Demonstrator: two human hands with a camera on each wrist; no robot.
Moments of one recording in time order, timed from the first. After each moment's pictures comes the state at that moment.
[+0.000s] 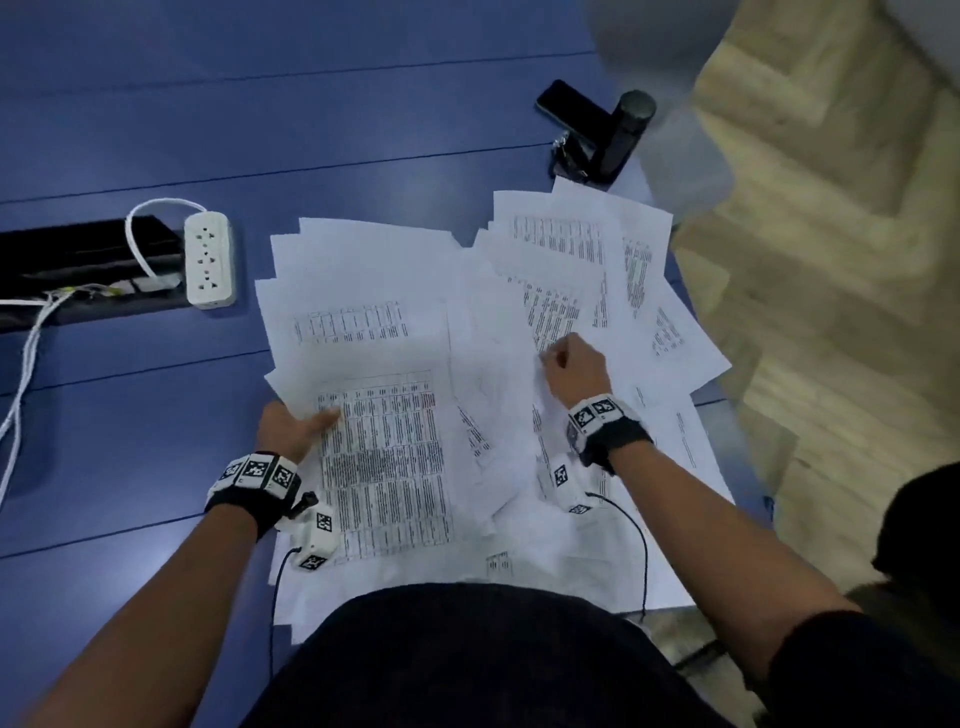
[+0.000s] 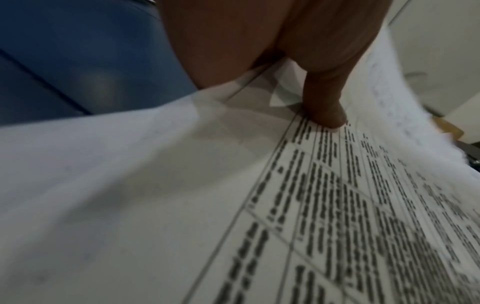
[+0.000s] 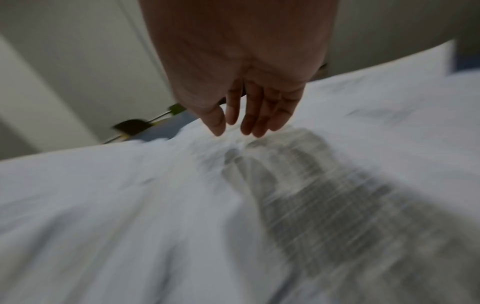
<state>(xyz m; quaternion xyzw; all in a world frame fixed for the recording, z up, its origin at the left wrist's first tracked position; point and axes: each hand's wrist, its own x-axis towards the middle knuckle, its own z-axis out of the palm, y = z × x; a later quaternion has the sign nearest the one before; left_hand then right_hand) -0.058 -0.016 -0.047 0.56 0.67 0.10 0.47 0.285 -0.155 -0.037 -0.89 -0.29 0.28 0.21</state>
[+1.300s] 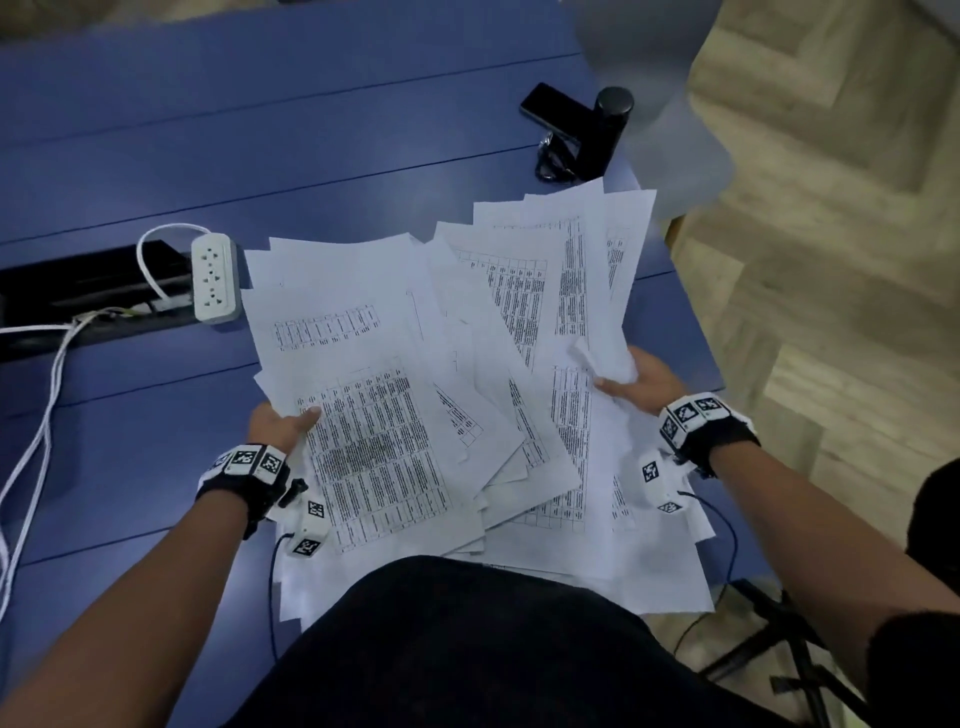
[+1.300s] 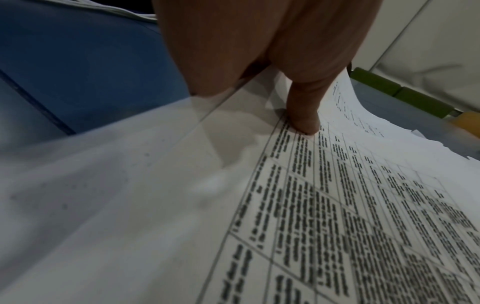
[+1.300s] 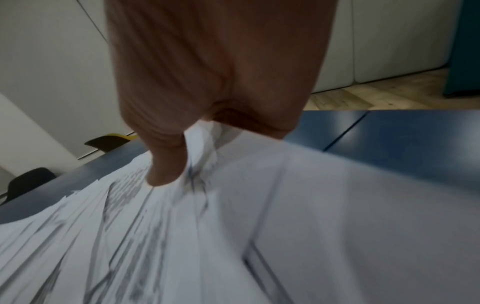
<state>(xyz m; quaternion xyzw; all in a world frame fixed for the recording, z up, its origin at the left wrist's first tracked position) -0.051 -0.012 -0.021 0.53 0.71 0.08 0.46 0.376 -0.238 -0.045 -0.82 -0.33 0.41 0.22</state>
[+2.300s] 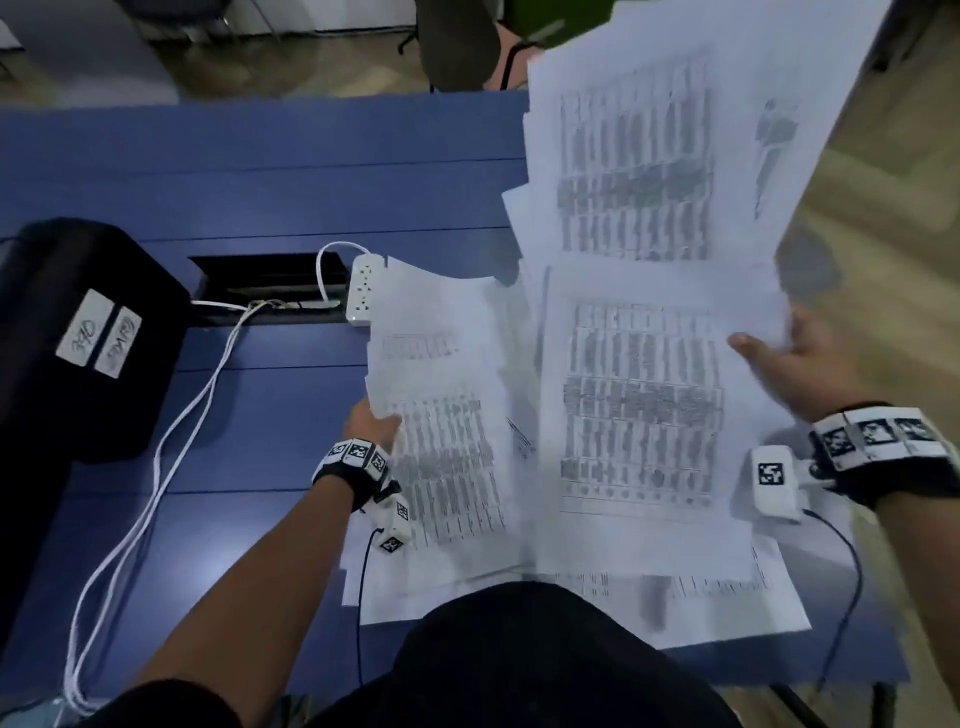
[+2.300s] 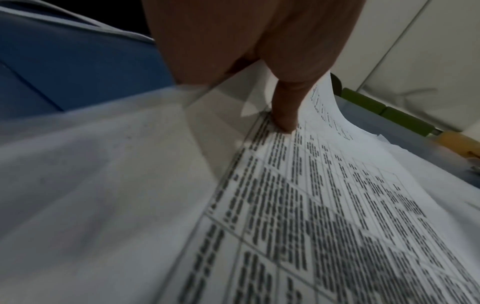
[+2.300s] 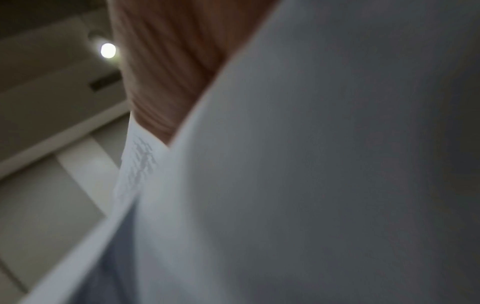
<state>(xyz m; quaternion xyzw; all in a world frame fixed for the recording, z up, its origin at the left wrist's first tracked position) -0.097 -0.011 -0.020 0.53 0.72 0.12 0.43 0.332 -0.180 0.116 -0.77 -0.37 0.28 0.44</state>
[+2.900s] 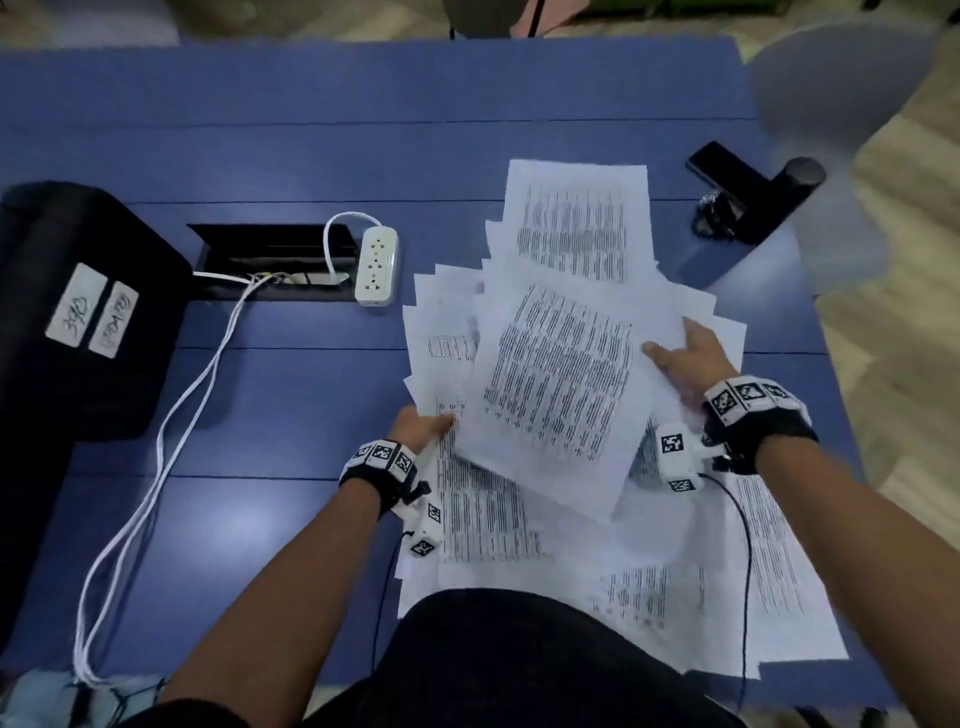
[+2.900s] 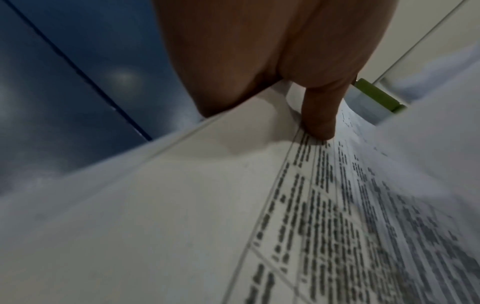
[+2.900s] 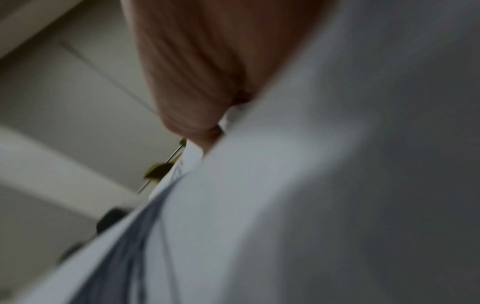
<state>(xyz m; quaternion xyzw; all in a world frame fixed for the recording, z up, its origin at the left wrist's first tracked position) -0.068 -0.016 -0.048 0.45 0.66 0.09 0.59 0.285 -0.088 0.022 -0.81 -0.32 0.38 0.30</state>
